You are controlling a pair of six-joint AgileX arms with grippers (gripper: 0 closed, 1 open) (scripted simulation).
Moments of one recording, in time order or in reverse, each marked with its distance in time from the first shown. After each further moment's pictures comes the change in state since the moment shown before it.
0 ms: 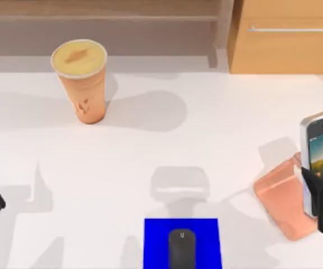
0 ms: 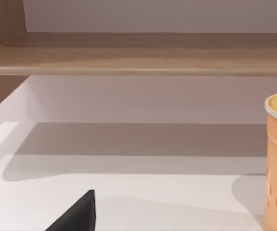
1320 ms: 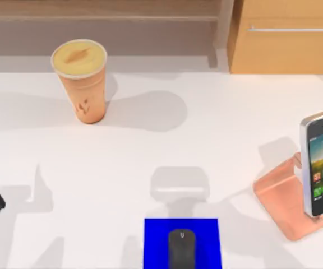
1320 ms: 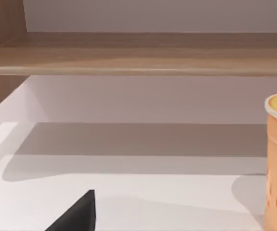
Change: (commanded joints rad) left arm 0.000 0.000 0.000 0.000 0.000 0.000; right arm -0.154 -0.319 -0.149 0.031 0.038 0.020
